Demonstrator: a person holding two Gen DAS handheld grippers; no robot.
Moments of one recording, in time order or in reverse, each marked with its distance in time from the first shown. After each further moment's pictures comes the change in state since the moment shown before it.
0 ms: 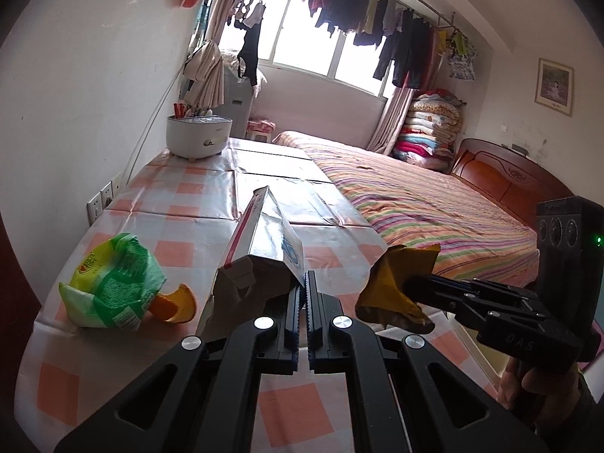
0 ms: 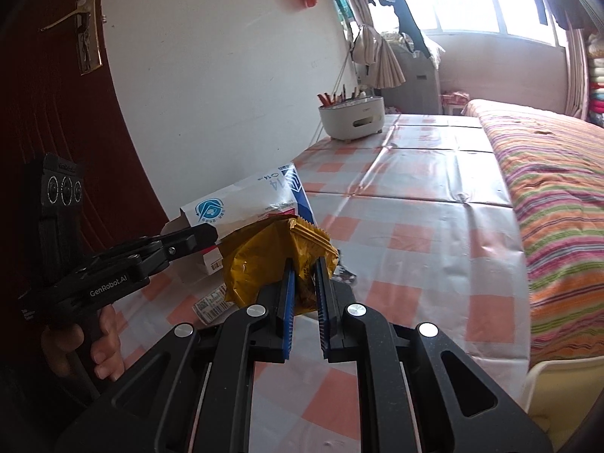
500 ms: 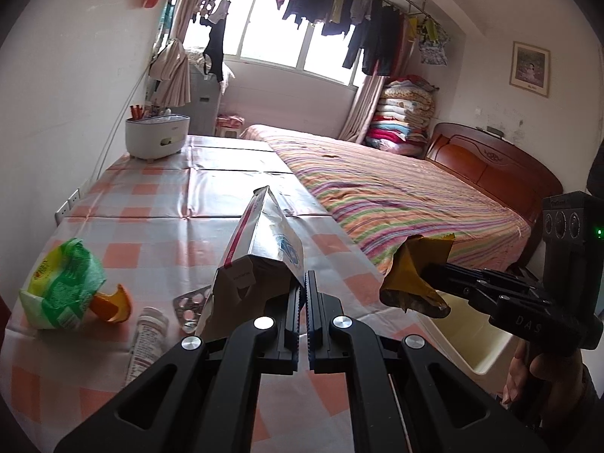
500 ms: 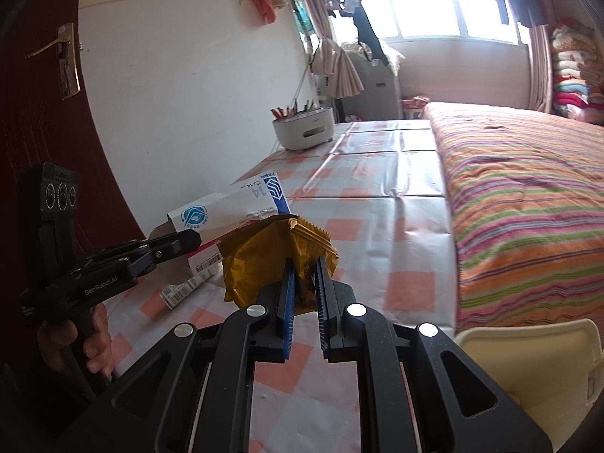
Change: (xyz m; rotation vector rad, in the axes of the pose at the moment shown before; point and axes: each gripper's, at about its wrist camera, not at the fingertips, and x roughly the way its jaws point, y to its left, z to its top) left arm 0.017 -0.054 -0.006 0.069 0.031 -0.091; right arm -0.063 -0.052 -0.020 0.065 -0.049 -0.133
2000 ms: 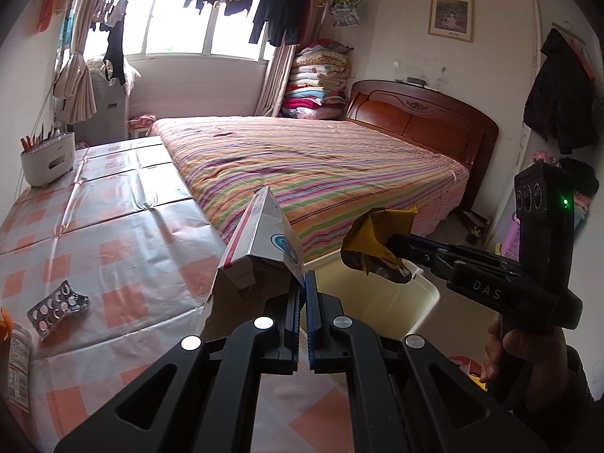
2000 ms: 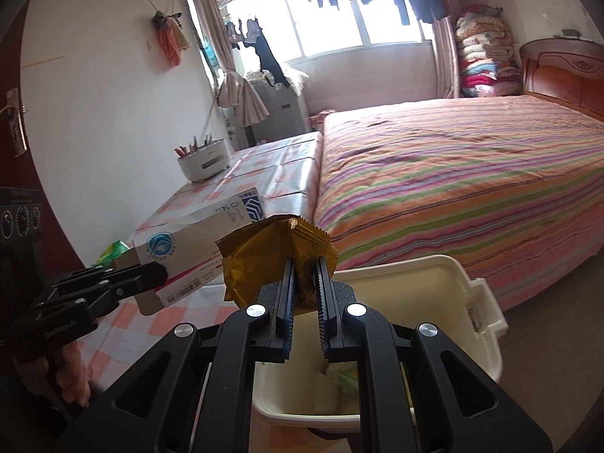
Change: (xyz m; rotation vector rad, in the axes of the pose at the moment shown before) left arm 0.038 -0.162 -0.023 0.202 0.092 -0.235; right arm -0.121 -0.117 -0.062 0.190 -0.111 -0.280
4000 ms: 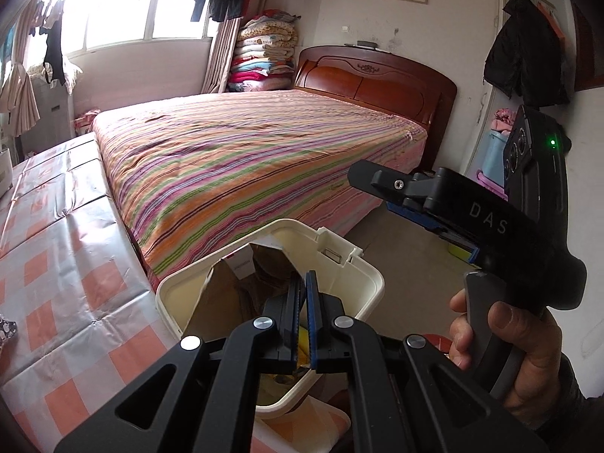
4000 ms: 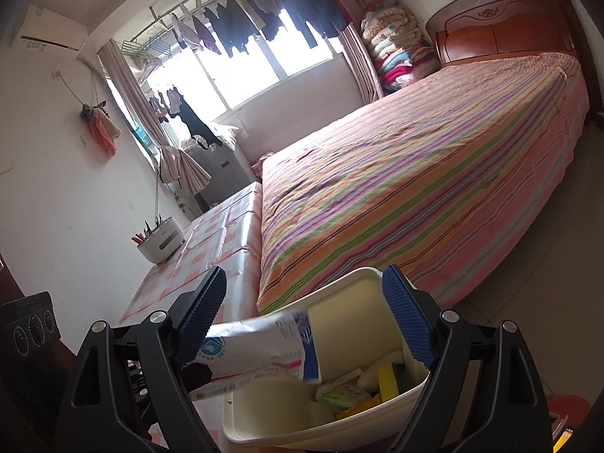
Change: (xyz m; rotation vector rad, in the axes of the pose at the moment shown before) left arm 0.058 -0.083 0.005 0.106 0.119 -0.149; right arm -0.017 -0.062 -0.004 0.331 -0.172 -0.113
